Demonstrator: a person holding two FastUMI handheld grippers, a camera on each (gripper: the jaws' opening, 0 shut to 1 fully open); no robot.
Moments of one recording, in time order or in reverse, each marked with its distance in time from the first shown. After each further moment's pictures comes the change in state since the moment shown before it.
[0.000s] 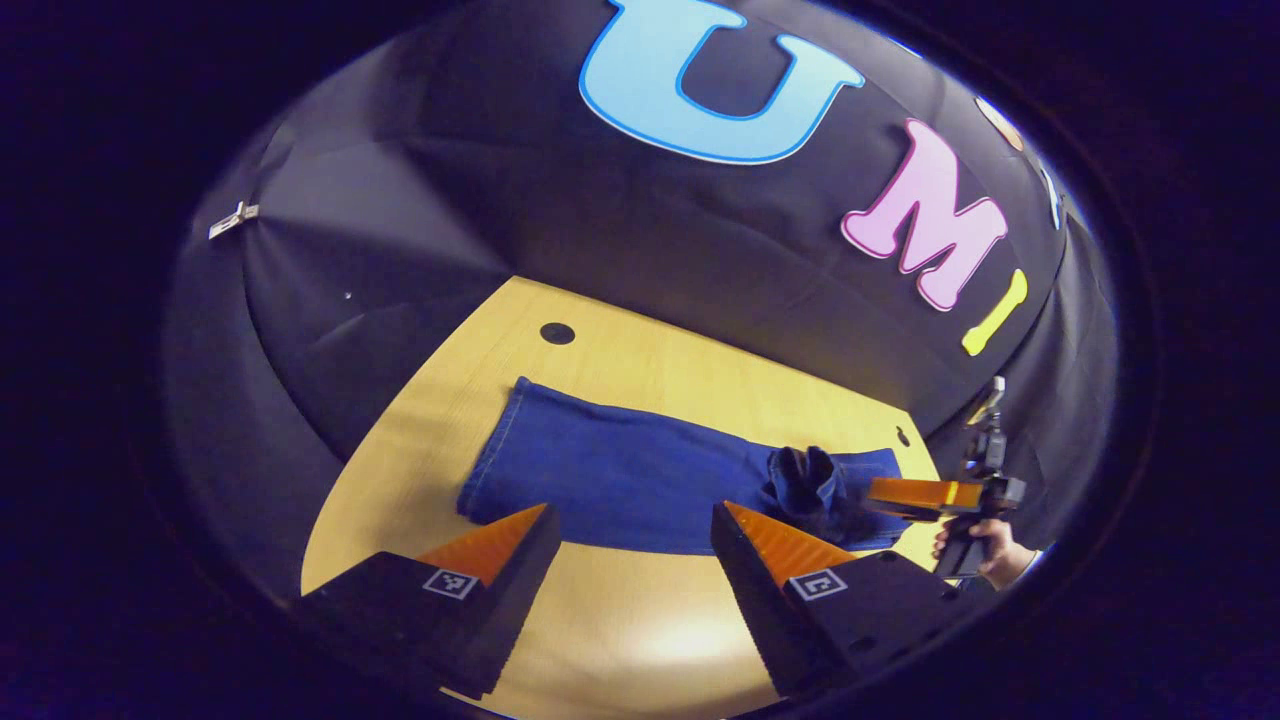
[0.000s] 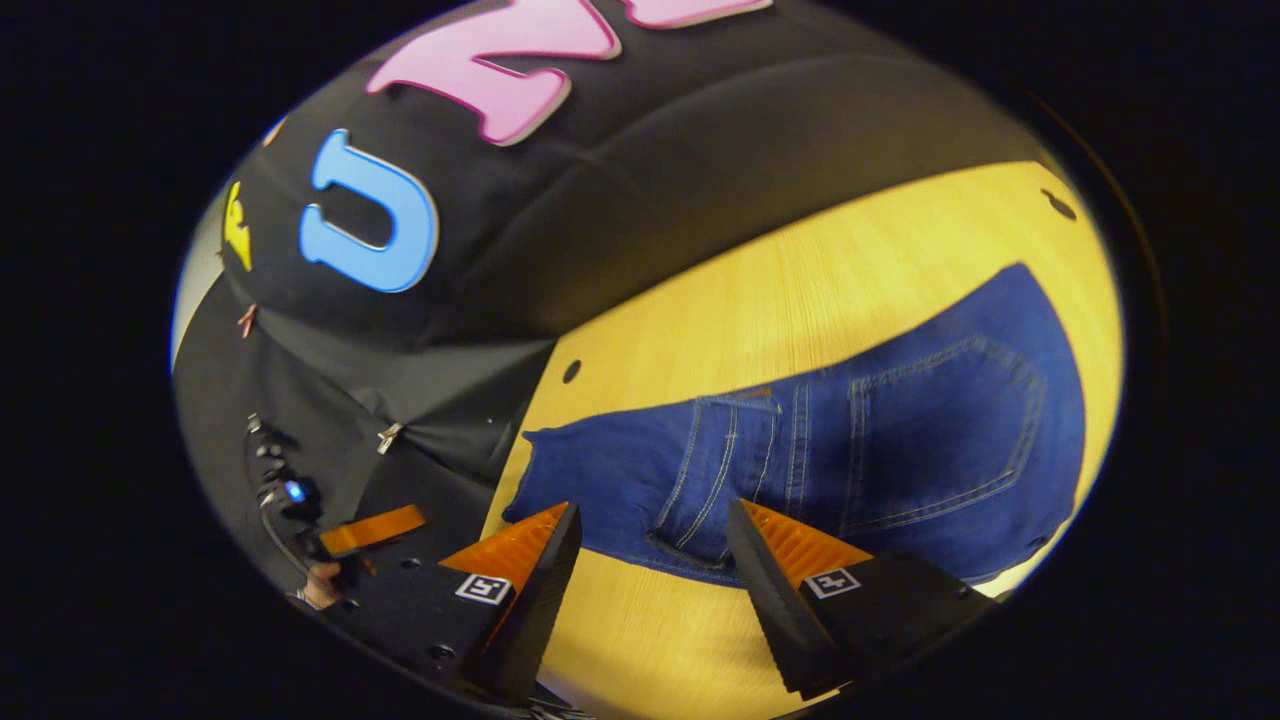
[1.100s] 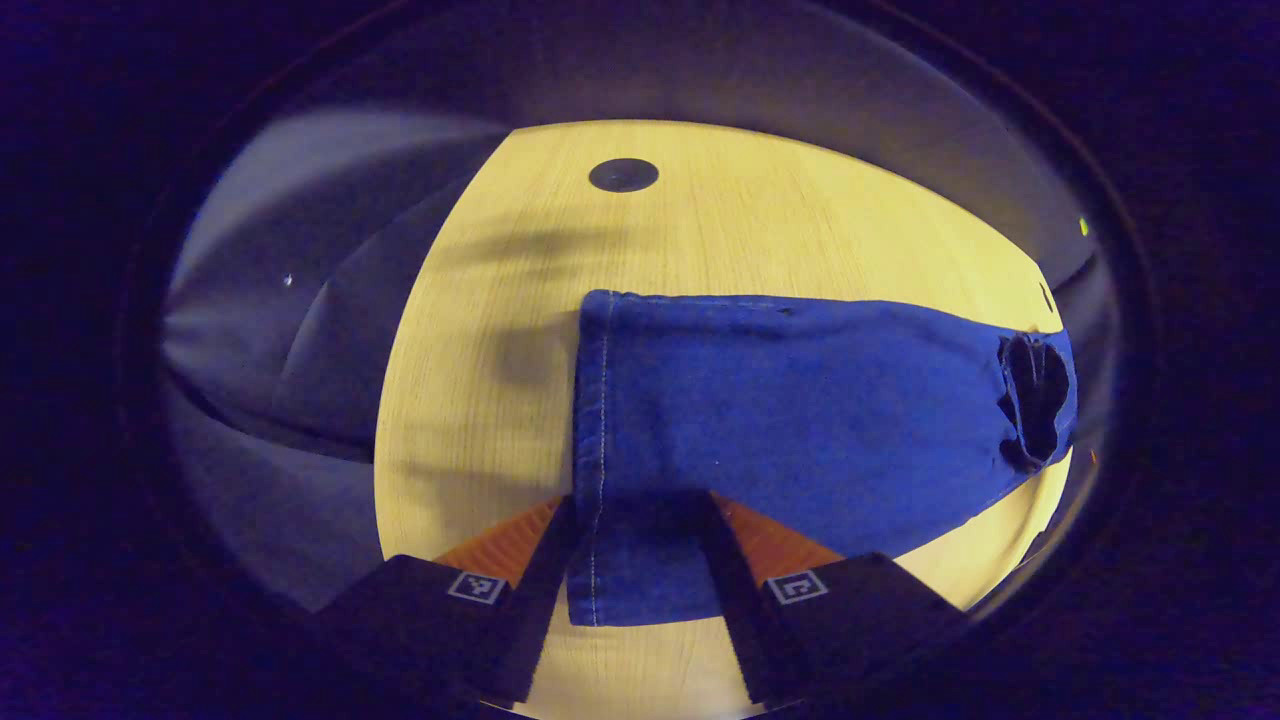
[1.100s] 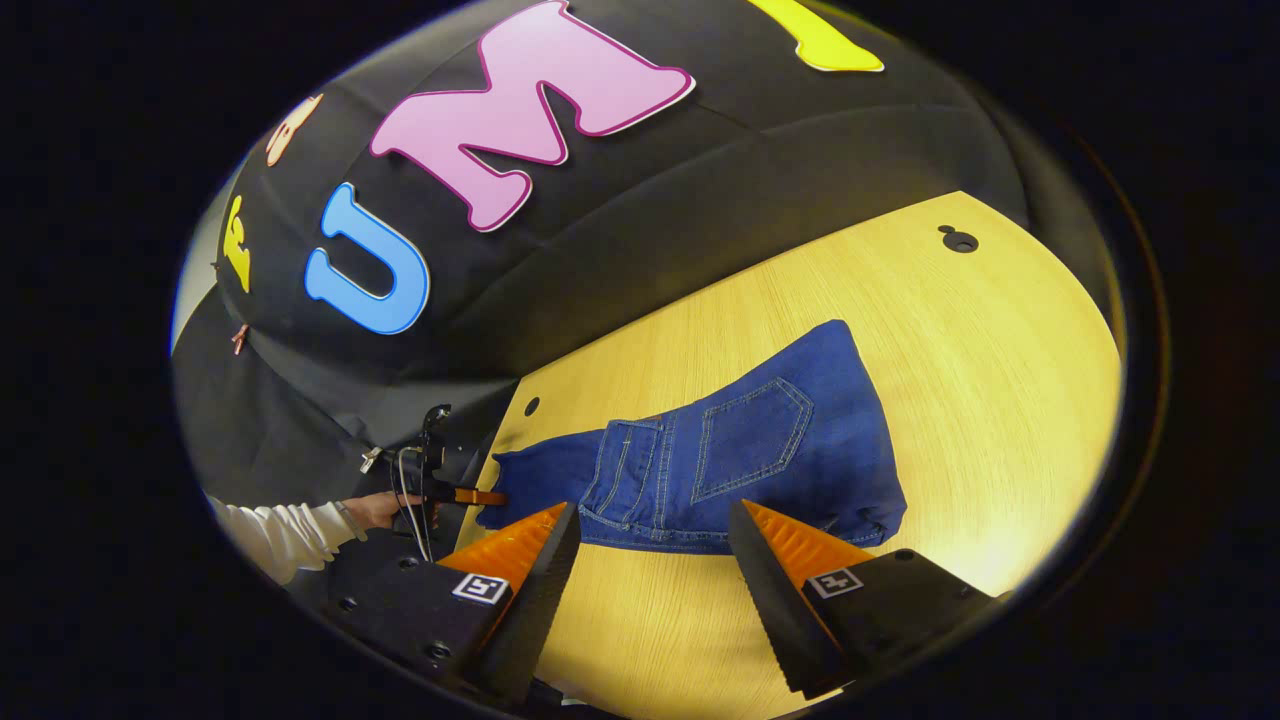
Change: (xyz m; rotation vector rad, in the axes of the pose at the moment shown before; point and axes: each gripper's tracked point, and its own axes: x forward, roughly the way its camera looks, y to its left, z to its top) left arm 0.140 0.081 -0.024 0.232 0.518 0.149; right arm -0.110 -0.056 0.017 0.054 -0.085 -0.151
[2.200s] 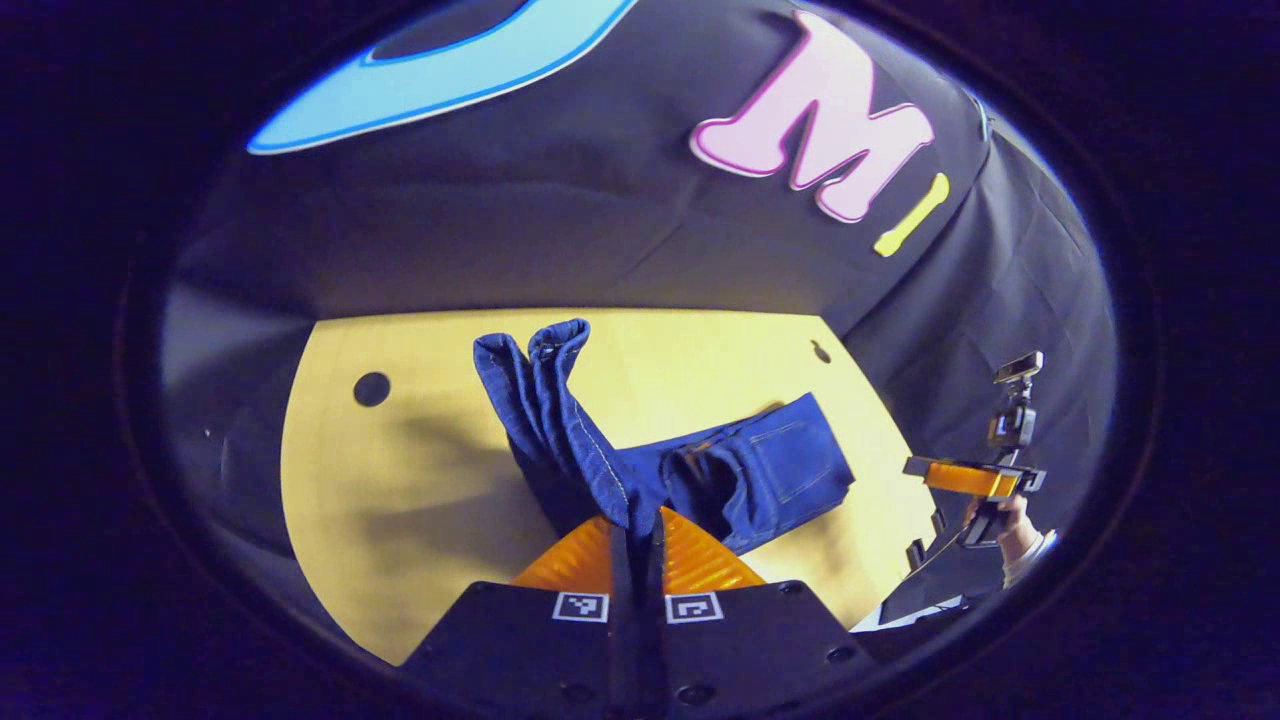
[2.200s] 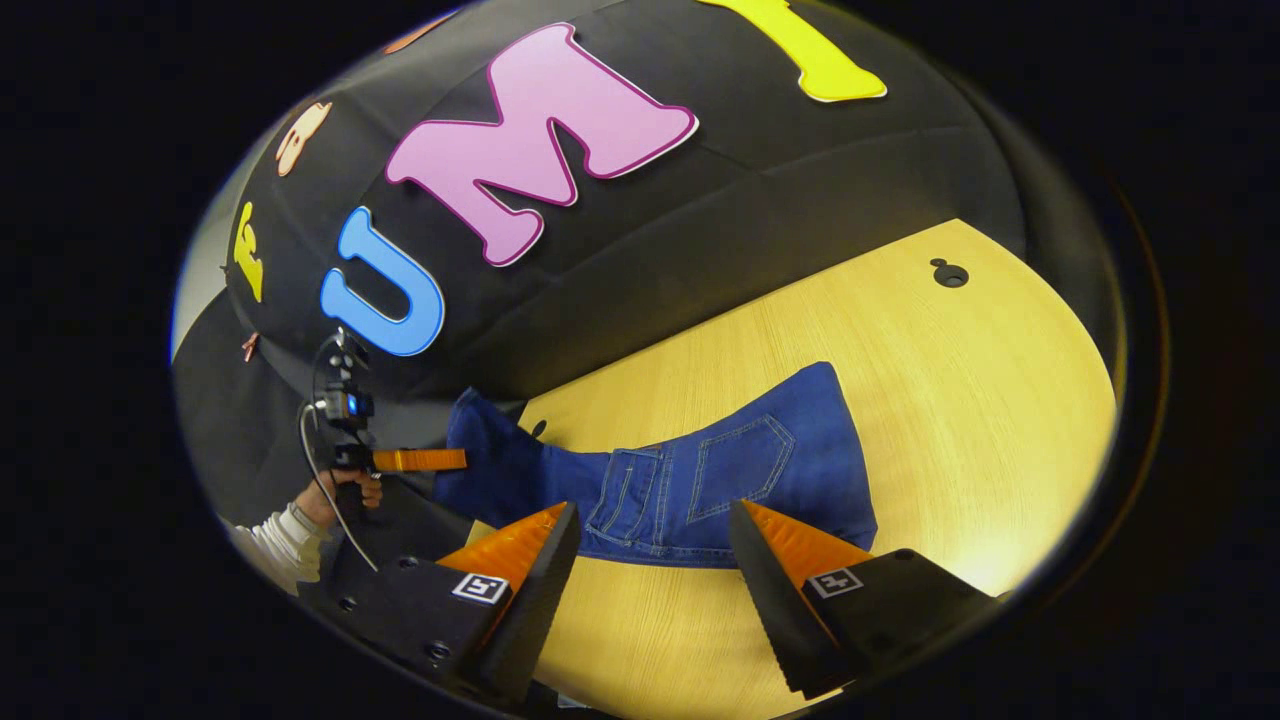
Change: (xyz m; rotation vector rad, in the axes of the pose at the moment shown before) left arm -0.215 -0.259 0.090 0.203 -0.385 -0.478; right arm -0.036 0.002 0.036 -0.023 -0.070 0.016
